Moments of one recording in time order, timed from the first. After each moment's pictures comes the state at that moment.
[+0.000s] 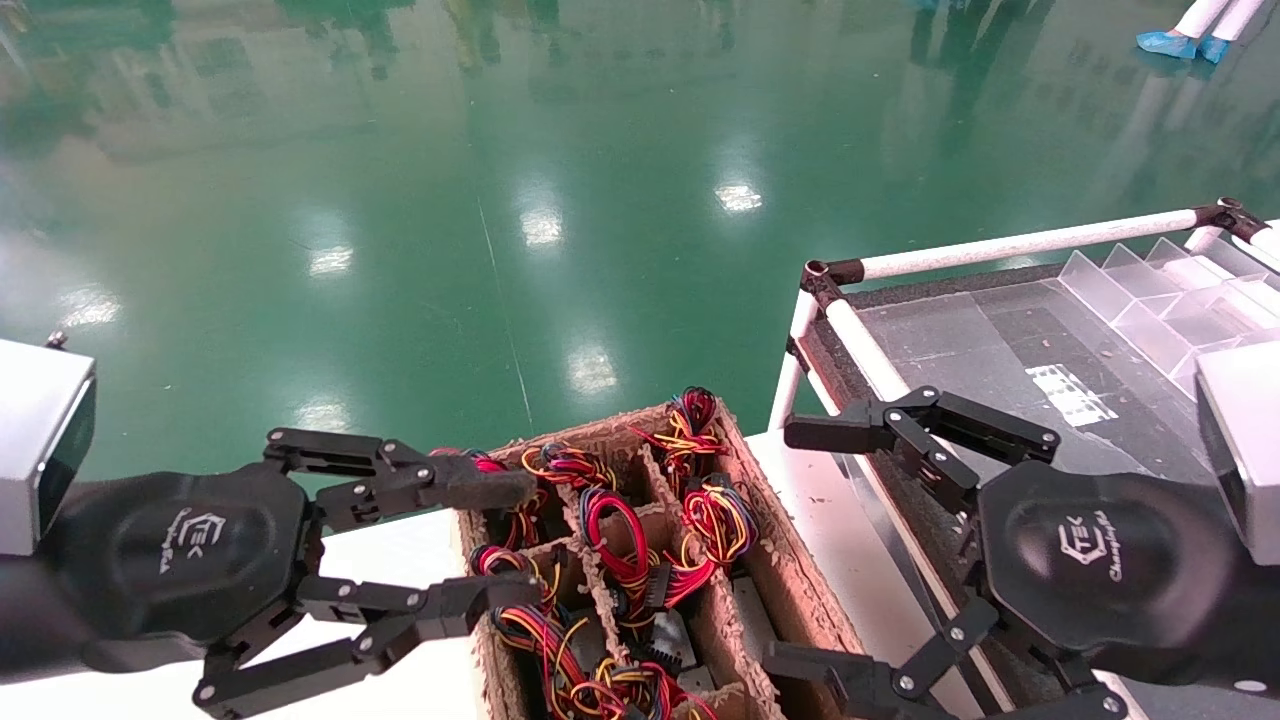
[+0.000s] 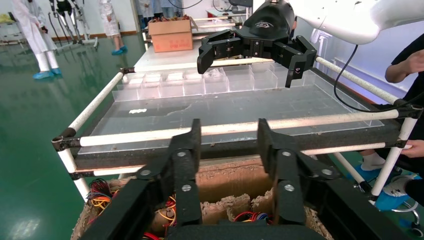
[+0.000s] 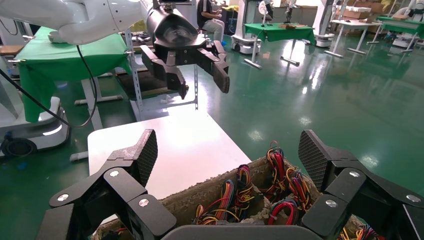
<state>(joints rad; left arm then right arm) -1.08 0.60 0.32 -1.28 0.72 1.49 -0.18 1.07 -0.61 -0.28 1.28 -0.73 -1.49 0.19</state>
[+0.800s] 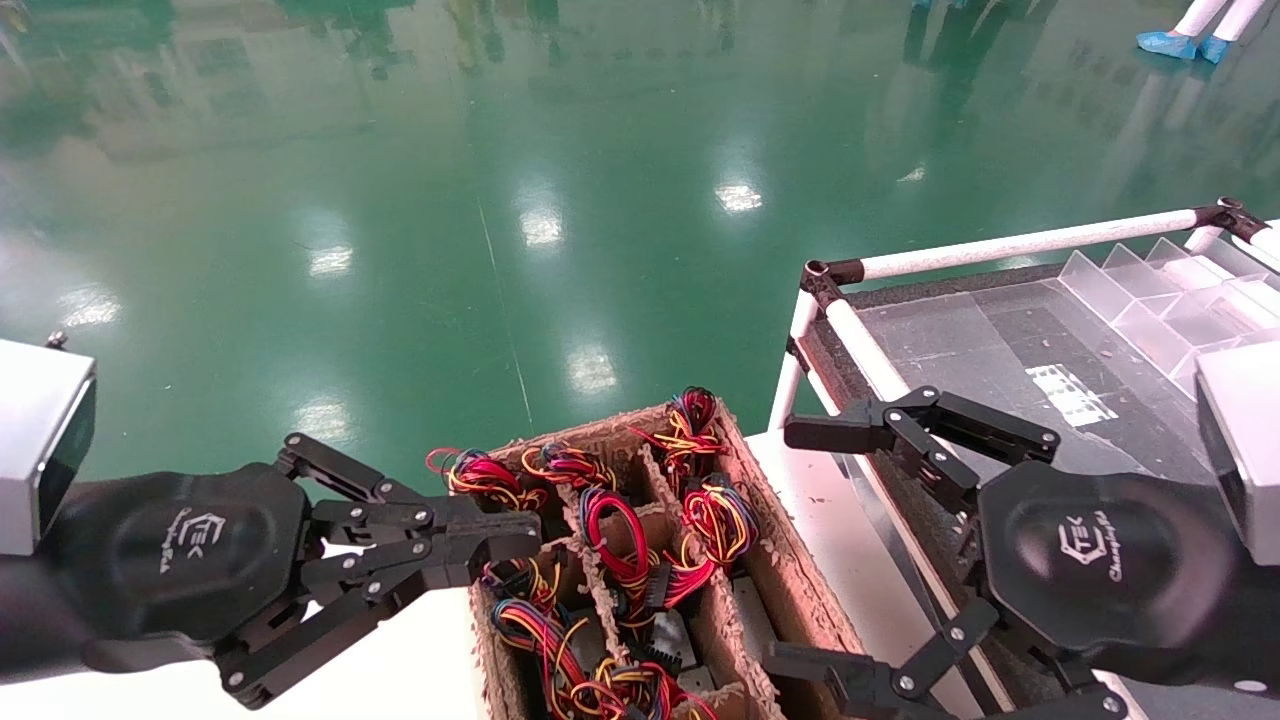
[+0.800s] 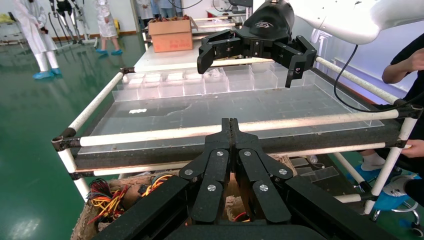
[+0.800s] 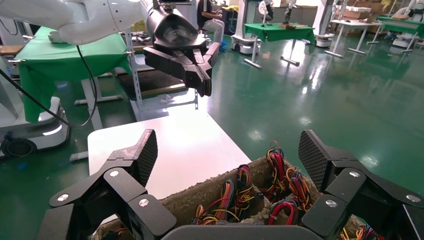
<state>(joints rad) -1.08 0.60 0.32 -1.28 0.72 1.49 -0.18 1.07 -0.61 -0.28 1.28 -0.73 -1.49 0.19</state>
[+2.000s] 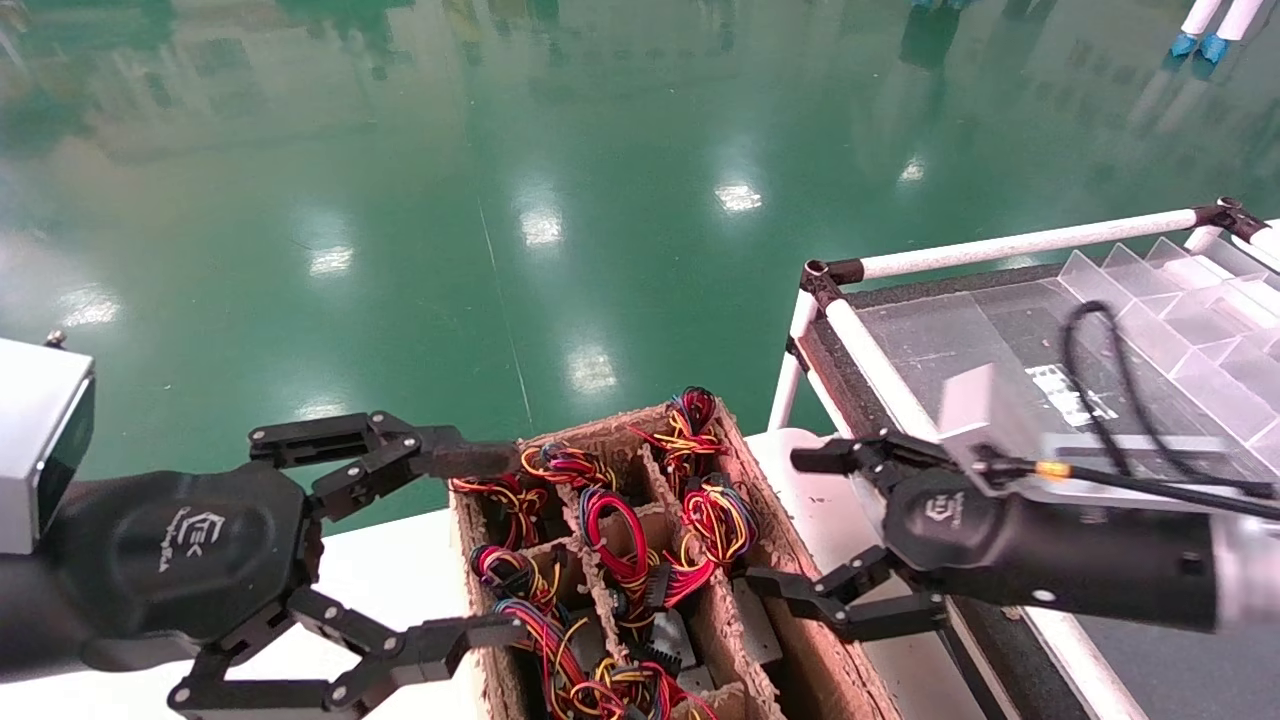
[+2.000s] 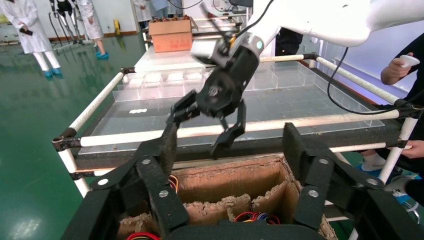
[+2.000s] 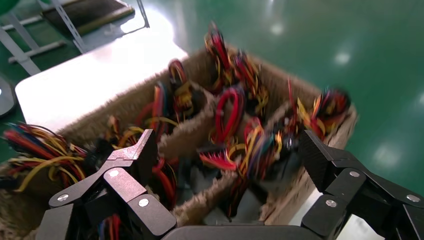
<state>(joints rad) -1.08 0.60 0.32 -1.28 0.72 1.49 -0.18 1.21 -0.71 -0.46 1.16 -1.09 -1.36 0.35</state>
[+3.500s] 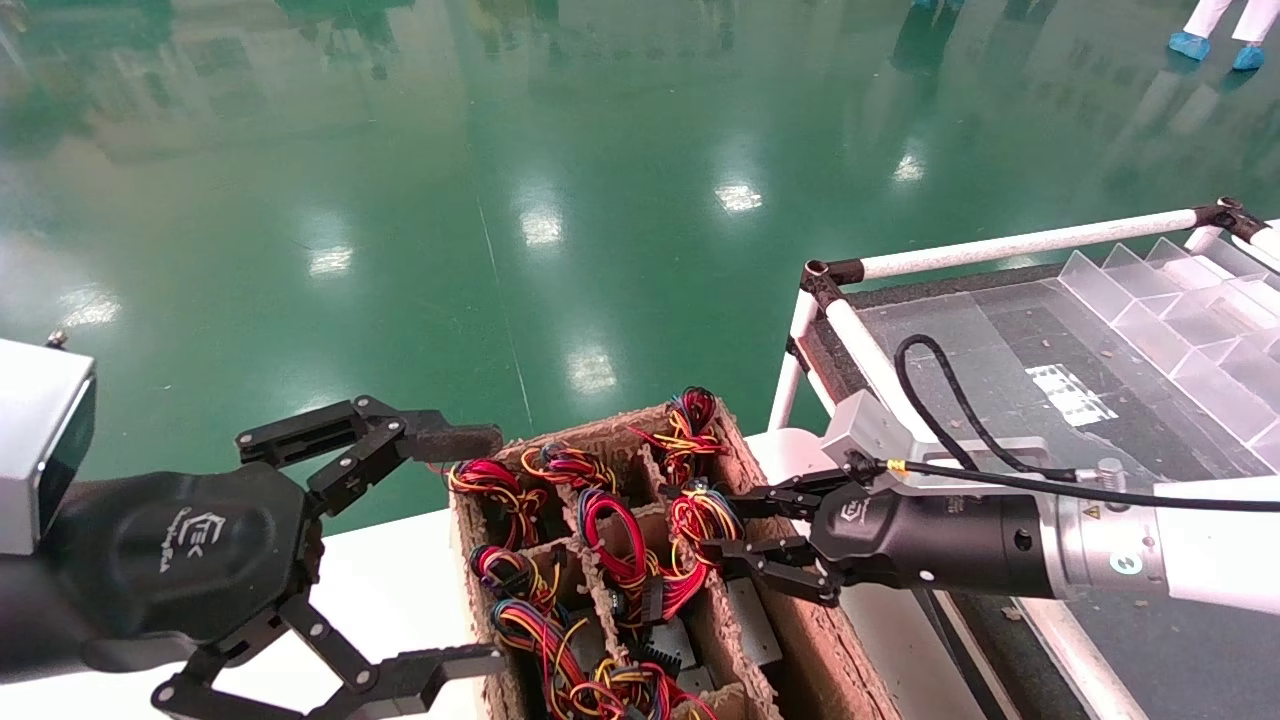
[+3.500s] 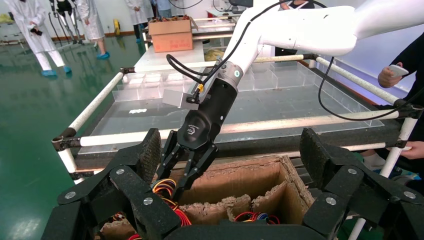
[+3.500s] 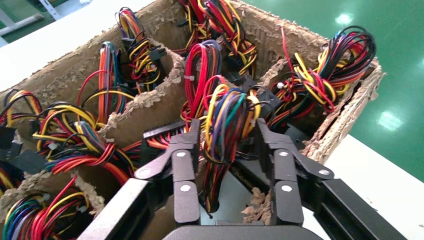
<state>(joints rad) -1.08 0.60 0.32 -1.28 0.72 1.49 -0.18 1.28 -0.87 -0.57 0.99 -1.29 -1.28 0.36</state>
